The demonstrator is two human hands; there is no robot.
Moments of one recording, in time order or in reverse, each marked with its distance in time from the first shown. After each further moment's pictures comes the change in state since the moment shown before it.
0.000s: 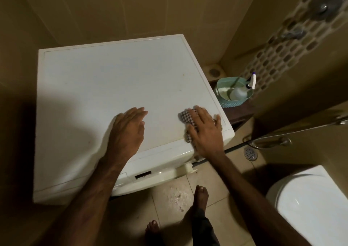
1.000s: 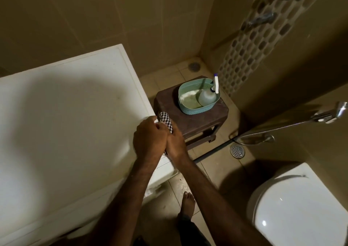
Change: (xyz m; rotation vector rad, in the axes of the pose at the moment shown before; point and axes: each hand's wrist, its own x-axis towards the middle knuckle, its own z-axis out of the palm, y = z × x) left_hand 0.135 0.262 0.117 -0.140 -0.119 -0.492; right_hand 0.070 0.099 -0.019 1.262 -0.140 0.726
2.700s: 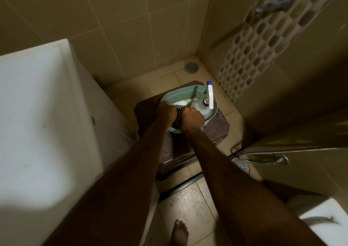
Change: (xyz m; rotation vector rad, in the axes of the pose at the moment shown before) left_hand 0.216 0.081 0.236 -0.325 -0.333 -0.205; right_hand 0.263 -0.008 -0.118 -1.244 0.151 -0.238
